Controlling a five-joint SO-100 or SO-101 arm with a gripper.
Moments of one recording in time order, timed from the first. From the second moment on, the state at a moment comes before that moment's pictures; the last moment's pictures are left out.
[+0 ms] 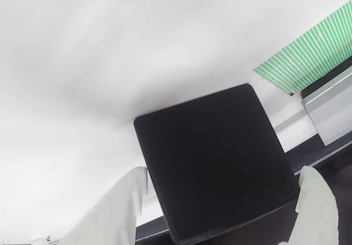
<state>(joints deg) 18.5 46.9 60.7 36.7 -64.5</state>
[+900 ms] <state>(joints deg) 19.2 54.3 69.3 33.8 -64.7</state>
